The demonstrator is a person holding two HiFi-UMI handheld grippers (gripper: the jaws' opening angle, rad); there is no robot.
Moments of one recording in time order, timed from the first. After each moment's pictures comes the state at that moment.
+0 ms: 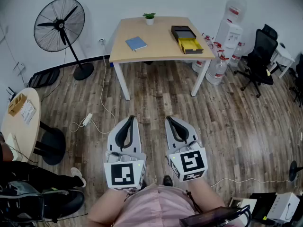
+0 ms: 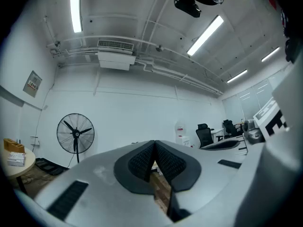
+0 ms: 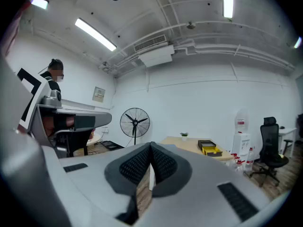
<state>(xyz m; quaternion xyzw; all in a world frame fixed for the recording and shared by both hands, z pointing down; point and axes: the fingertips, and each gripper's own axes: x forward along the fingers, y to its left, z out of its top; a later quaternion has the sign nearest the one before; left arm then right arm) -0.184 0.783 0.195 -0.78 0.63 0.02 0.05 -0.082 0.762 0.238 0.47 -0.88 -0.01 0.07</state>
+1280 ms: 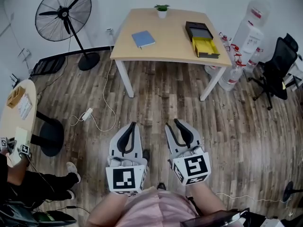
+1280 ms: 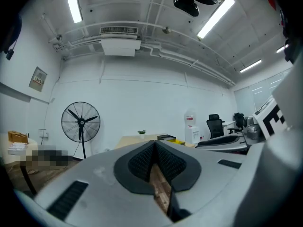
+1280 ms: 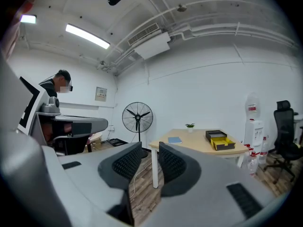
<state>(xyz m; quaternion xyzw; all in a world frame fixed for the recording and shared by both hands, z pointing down) -0.162 0.646 0.264 -0.74 0.67 -0.02 0.00 -0.055 0.614 0.296 0.42 -0.90 0.03 0.08</state>
